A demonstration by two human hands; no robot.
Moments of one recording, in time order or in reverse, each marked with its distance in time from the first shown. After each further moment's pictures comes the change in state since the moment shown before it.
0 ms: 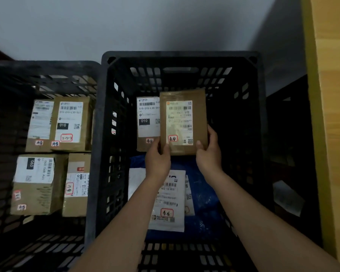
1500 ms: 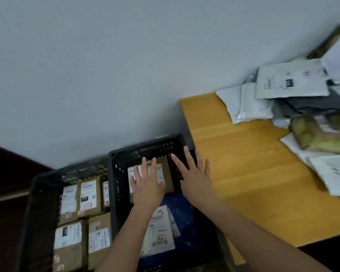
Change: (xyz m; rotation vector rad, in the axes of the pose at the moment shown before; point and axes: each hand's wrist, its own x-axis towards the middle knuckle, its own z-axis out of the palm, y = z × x) left_hand -0.170 0.207 -0.050 1.140 -0.125 0.474; right_hand -0.163 -0.154 -0.139 -1.030 0.180 -0.601
